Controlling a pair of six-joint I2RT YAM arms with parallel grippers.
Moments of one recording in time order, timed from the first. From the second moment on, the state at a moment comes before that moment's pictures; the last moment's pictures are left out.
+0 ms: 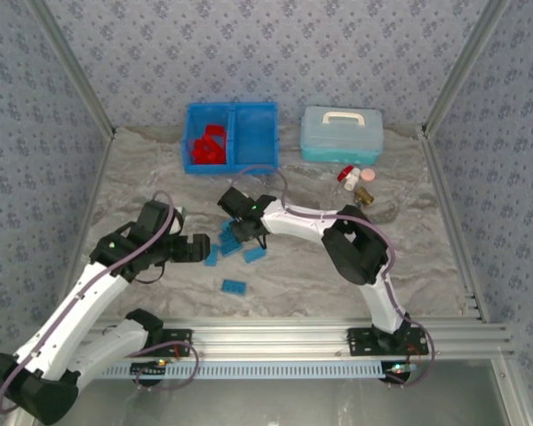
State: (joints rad) left arm -0.51 0.85 0.89 -1.02 -0.04 -0.45; right arm 0.93 2.10 1.59 -0.64 0.21 0.41
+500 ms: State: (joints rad) left arm -0.51 0.78 0.88 -0.98 -0.09 -0.39; right arm 0.92 2.12 1.60 -0.63 0.23 0.44
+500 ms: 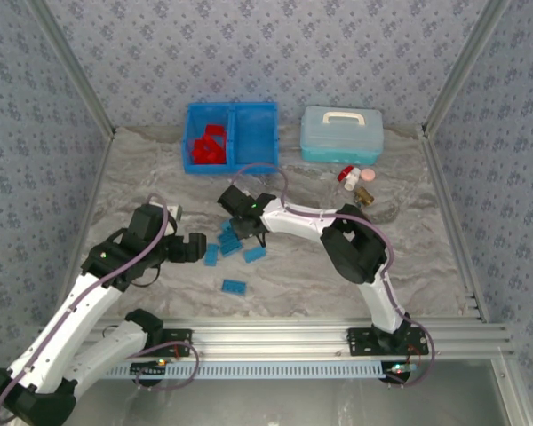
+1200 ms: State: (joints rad) left arm -0.51 0.78 0.88 -0.98 -0.12 -0.39; right arm 0.88 2.18 1.64 -0.65 0.24 0.44
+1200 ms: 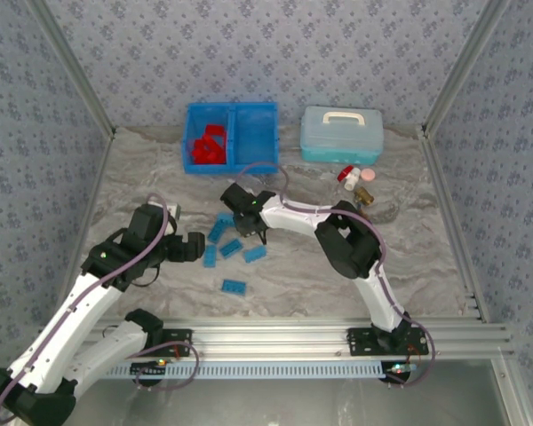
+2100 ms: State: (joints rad) left arm -0.51 0.47 0.78 -0.81 0.16 -0.30; right arm 0.59 2.66 2.58 -0.67 0.17 0.25
